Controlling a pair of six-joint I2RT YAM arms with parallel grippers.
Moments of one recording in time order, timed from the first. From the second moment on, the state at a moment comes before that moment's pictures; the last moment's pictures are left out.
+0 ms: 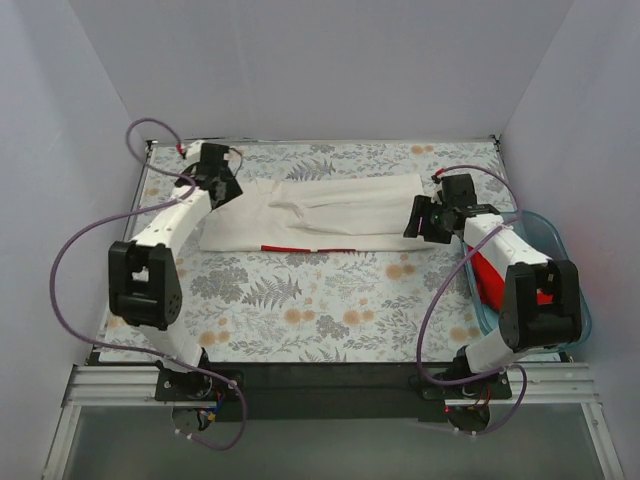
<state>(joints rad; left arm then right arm) -0.23 1.79 1.45 -0.50 -0.44 -0.54 0.16 1.52 1.00 -0.44 -0.19 0.29</state>
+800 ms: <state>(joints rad) 0.02 1.72 1.00 -0.39 -0.22 -0.76 0.07 1.71 0.96 -0.23 -0.24 0.39</state>
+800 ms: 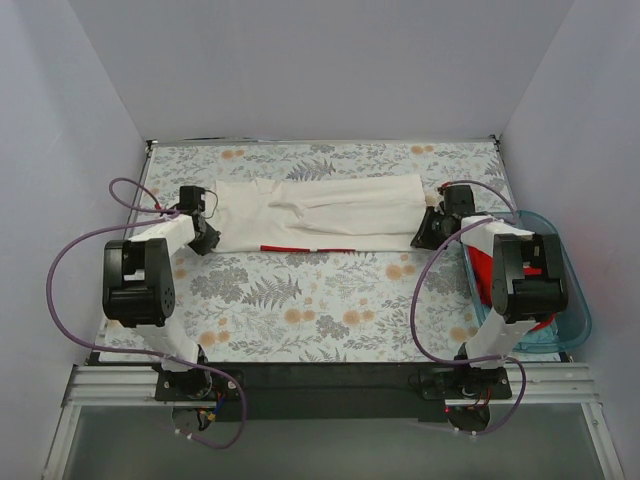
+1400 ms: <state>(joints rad) 0.15 1.24 0.63 -0.61 -0.24 -0.82 0.07 1.34 0.67 -0.46 -0.22 0.36</state>
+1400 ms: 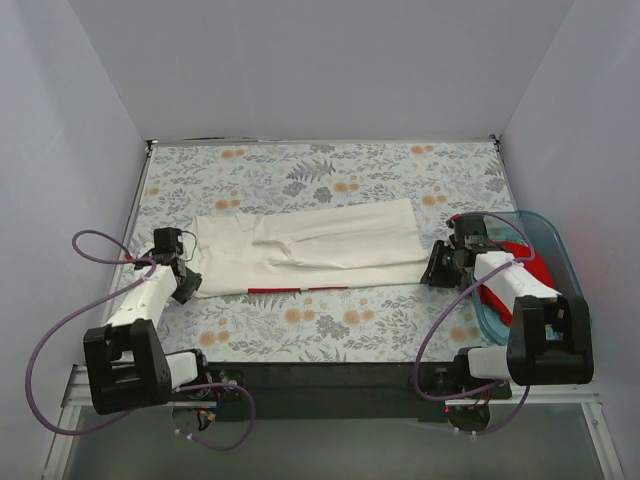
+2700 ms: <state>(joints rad) -0.38 1.19 0.75 -0.56 -0.12 -0.84 0.71 1.84 1.10 -0.16 -0.25 0.32</state>
